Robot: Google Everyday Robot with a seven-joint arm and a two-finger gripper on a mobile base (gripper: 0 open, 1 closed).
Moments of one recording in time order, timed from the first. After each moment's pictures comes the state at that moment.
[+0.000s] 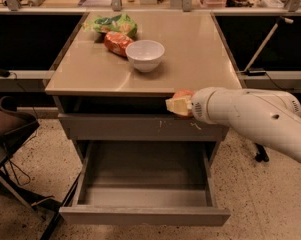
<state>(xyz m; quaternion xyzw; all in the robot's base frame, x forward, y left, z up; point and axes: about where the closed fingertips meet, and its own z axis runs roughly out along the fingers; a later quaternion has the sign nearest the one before) 0.599 -0.106 0.797 -0.19 0.85 0.15 0.46</state>
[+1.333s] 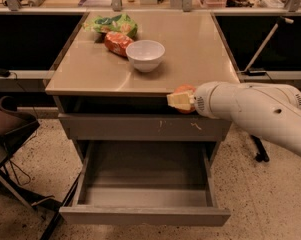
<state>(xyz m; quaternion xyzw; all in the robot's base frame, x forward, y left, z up) 0.606 -0.117 0.811 -0.17 0.85 0.14 0.47</state>
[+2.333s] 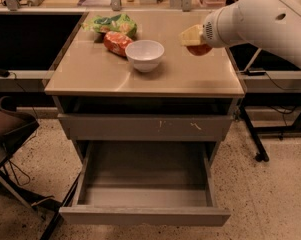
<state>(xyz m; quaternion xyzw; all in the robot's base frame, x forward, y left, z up) 0.694 -0.157 0.942 -0.14 0.87 0.05 0.48</state>
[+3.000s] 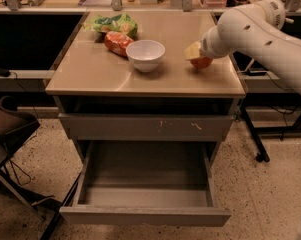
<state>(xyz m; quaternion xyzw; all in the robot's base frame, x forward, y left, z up) 0.769 -0.192 0.848 -0.11 0.91 0.02 0.41</state>
